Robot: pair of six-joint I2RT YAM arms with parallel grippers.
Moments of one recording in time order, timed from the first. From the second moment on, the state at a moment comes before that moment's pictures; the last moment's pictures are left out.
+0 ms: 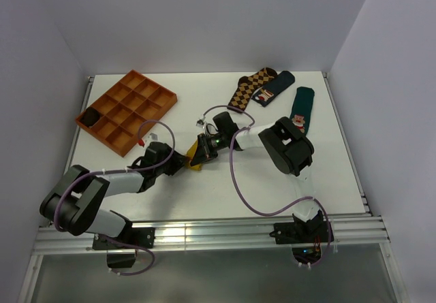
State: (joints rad) left arm -0.52 1.42 0.39 0.37 -0.03 -1.20; right arm 0.63 2.13 1.17 0.14 -0.89 0.52
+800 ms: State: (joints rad) left arm -0.61 1.49 0.65 -0.03 -0.12 -1.11; right arm 0.87 1.61 0.74 0.30 -0.18 0.22
